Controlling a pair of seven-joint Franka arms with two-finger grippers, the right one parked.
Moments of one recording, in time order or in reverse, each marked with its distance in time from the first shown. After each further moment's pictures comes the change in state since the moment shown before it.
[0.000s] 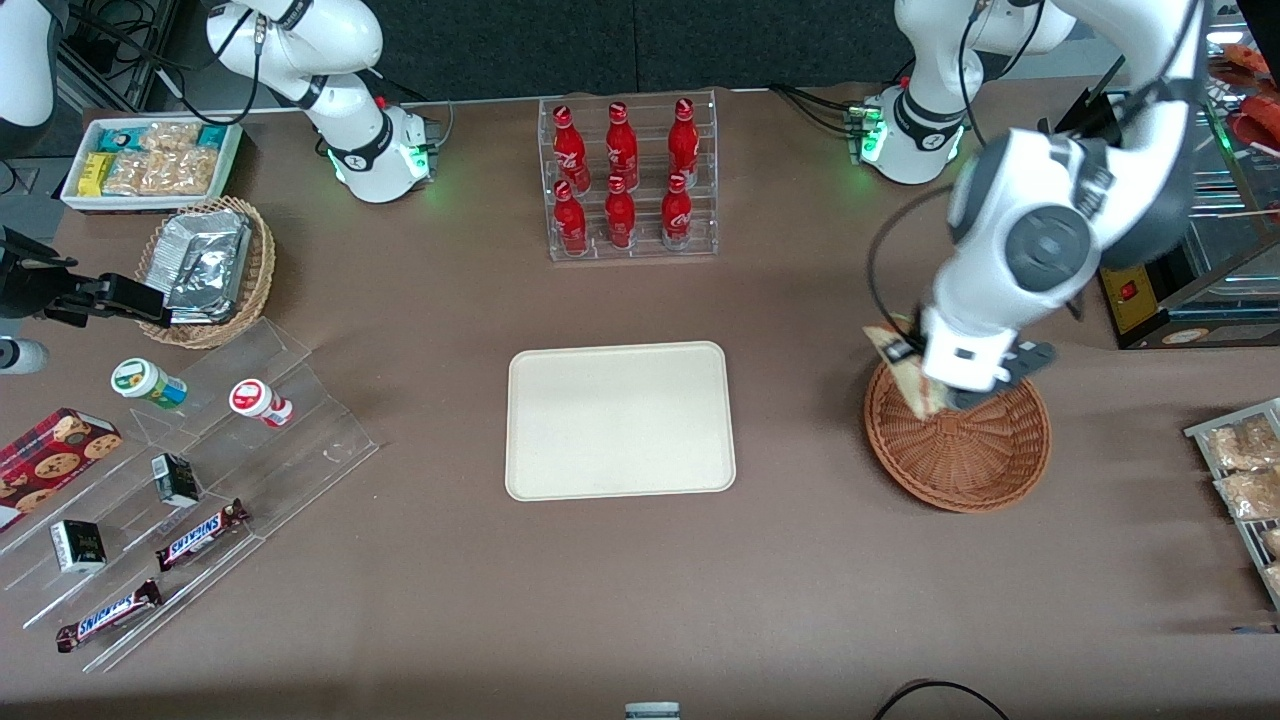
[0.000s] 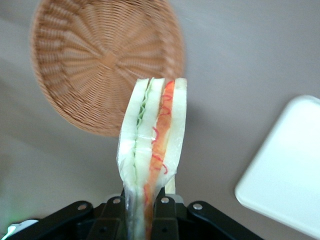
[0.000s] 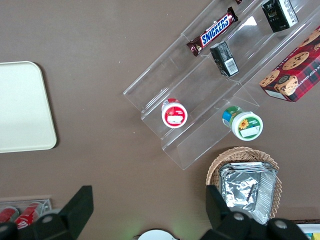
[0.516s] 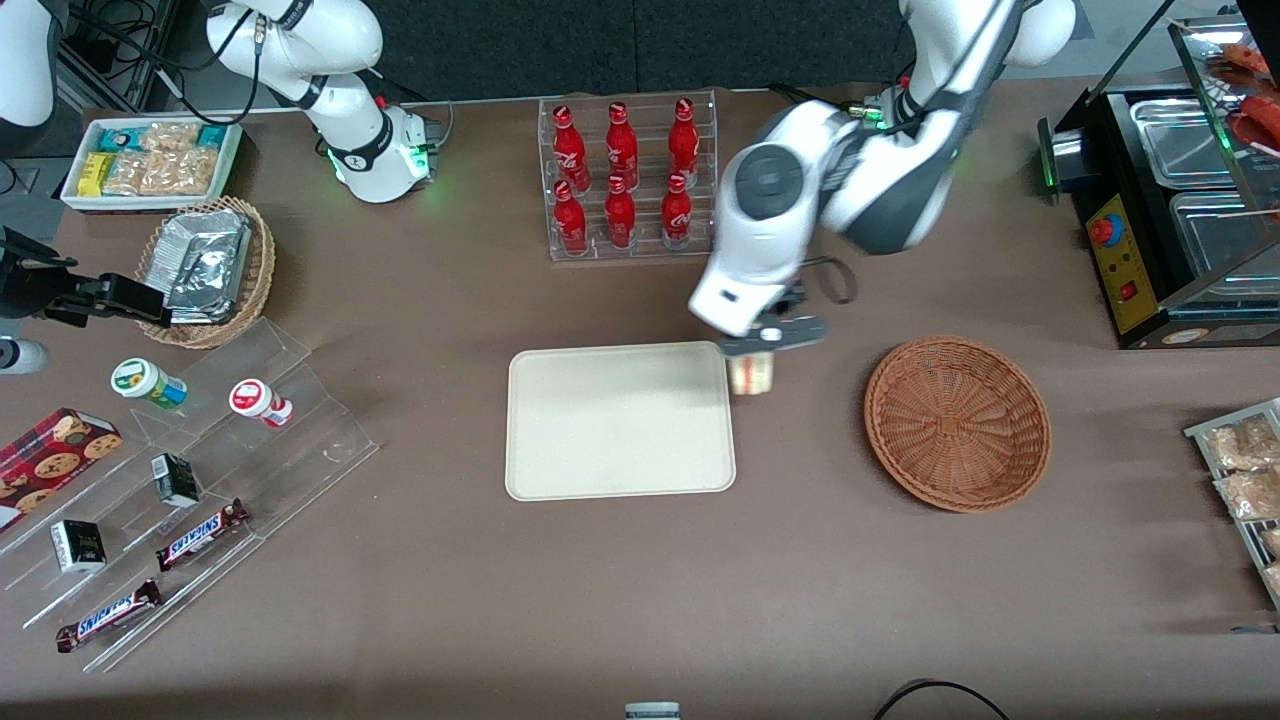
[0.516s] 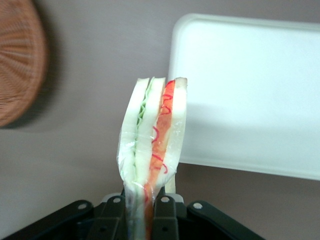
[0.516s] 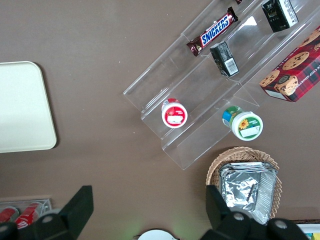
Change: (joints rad) arm -0.315 0.182 -0.012 0.084 0.000 0.165 -0.040
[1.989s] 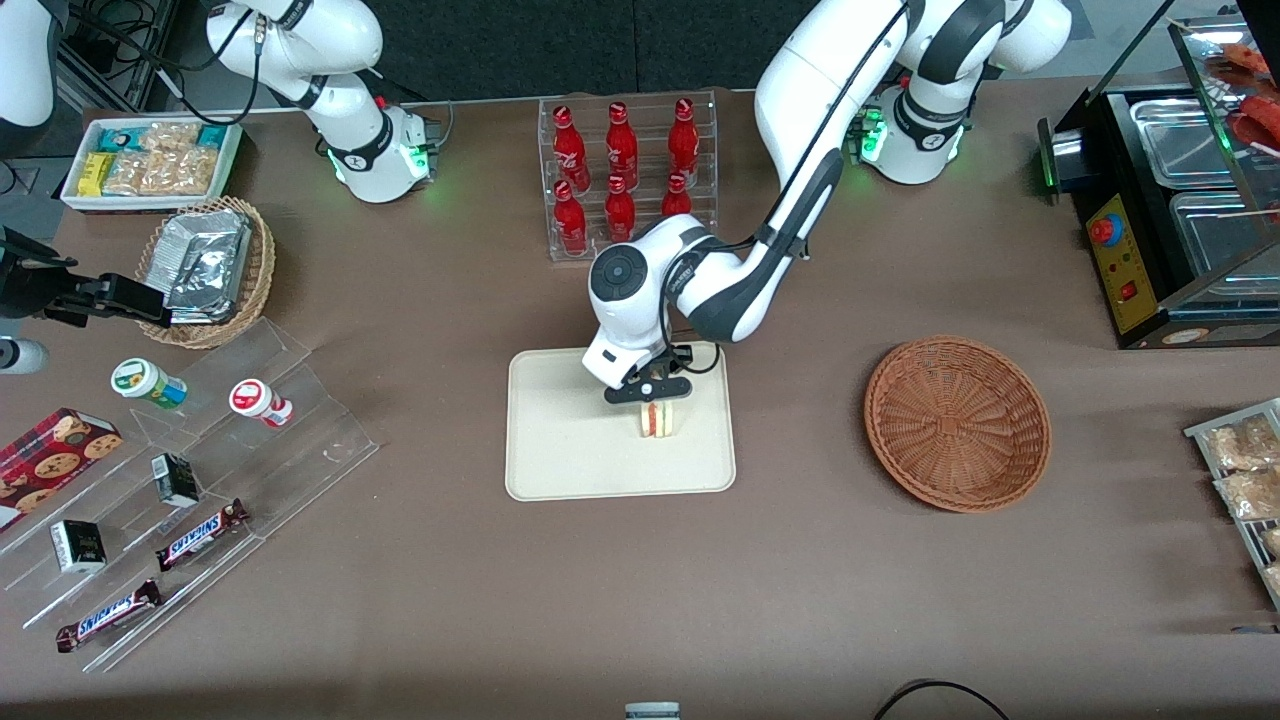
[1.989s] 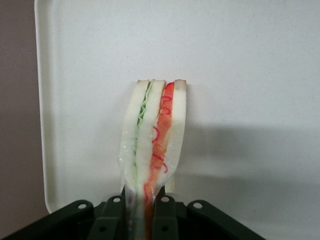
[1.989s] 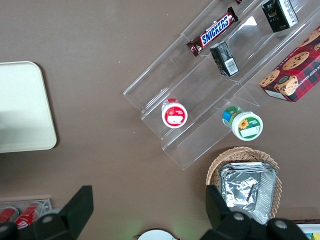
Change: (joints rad) arm -0.126 0.441 0.011 0.274 0.097 0.198 -0.133
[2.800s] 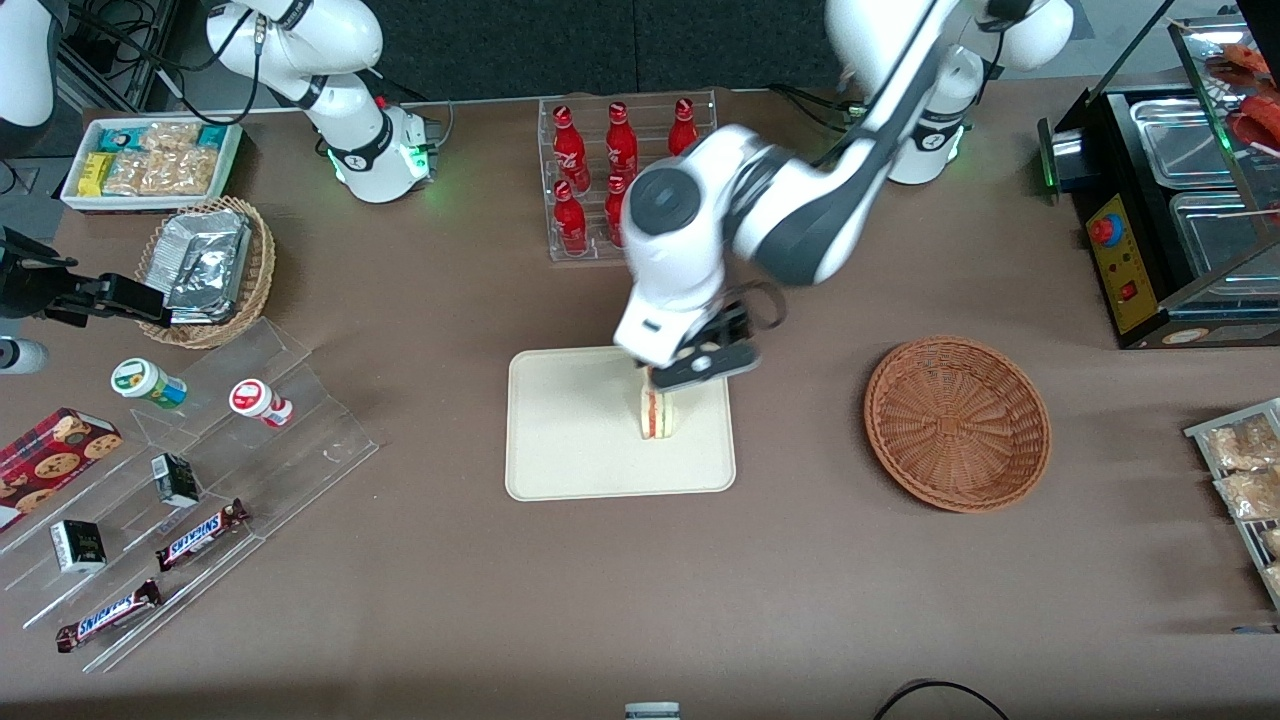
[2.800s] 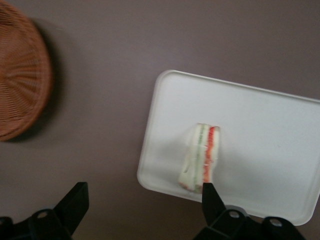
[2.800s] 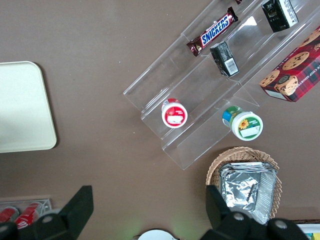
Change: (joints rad) arm 0.110 -0.331 0.018 0.085 -0.002 -0.406 -0.021
